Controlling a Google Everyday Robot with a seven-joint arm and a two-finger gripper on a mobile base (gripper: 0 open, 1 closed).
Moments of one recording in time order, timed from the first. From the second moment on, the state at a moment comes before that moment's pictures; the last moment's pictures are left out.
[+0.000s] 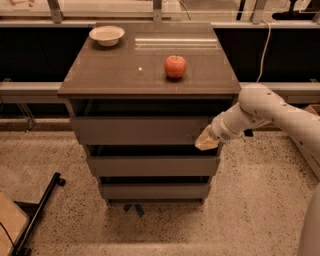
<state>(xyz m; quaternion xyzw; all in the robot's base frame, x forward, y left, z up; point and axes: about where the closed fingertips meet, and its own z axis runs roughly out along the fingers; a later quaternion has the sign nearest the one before) 0.640 -0.165 0.637 -0.58 0.77 0.16 0.23</state>
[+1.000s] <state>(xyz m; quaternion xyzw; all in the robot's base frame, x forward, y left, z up) 0.638 -0.160 0.631 -0.58 0.76 0.16 0.23</state>
